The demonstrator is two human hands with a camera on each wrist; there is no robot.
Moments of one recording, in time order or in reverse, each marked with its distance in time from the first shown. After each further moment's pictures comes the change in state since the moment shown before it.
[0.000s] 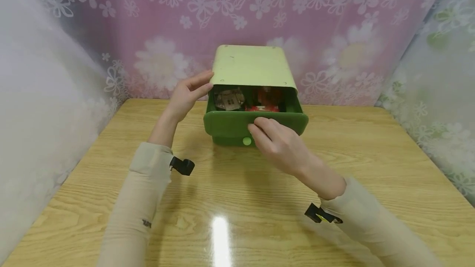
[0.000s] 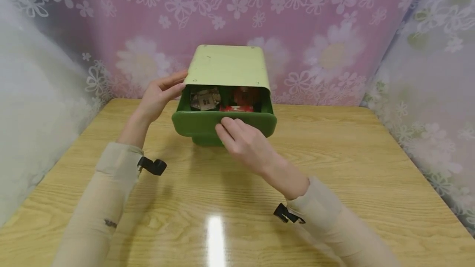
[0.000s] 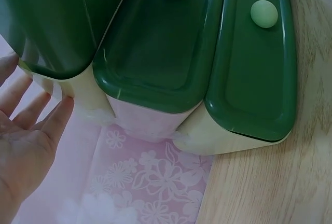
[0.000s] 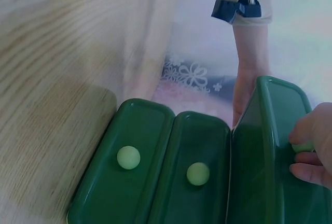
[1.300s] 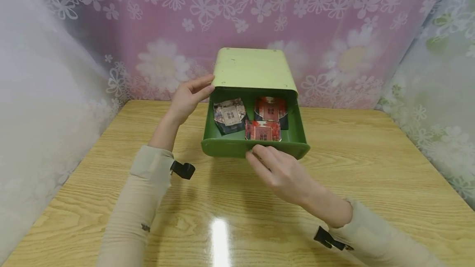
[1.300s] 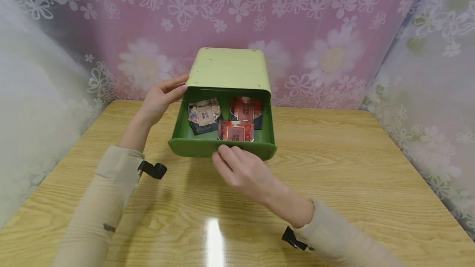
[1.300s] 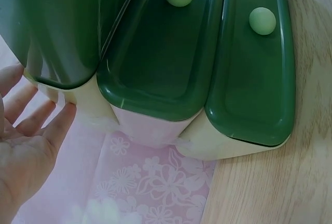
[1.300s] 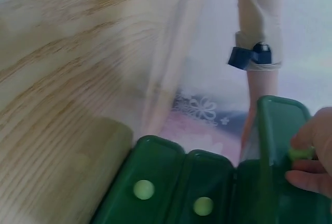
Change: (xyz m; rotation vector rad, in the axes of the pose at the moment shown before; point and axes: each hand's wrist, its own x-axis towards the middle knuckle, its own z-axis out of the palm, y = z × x) left_hand -0.004 0.004 0.003 0.074 0.040 -0.043; right_hand -0.012 -0.036 -0.020 0.019 -0.081 -0.036
